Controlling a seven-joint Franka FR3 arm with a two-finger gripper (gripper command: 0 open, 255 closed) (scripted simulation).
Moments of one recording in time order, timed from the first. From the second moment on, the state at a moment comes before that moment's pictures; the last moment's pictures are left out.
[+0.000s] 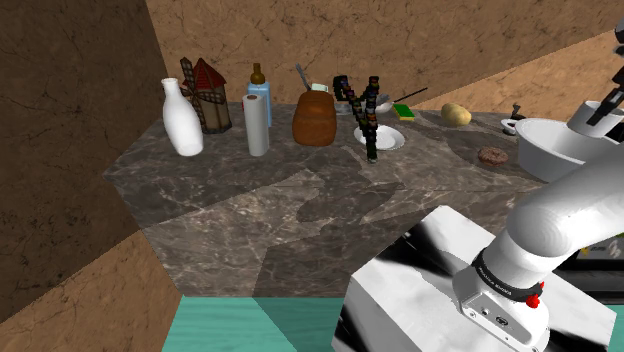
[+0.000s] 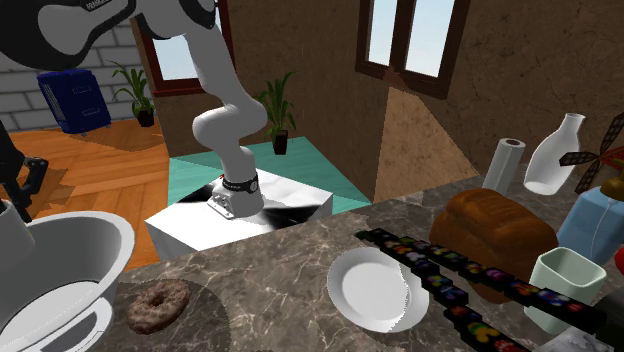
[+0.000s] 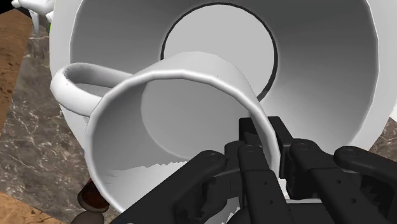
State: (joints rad) arm -0.16 -0.30 -1.20 -1.98 -0.25 1.93 -1.29
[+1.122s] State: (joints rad) arm -0.13 -0.27 -1.26 -2.05 -0.24 2.03 -1.31
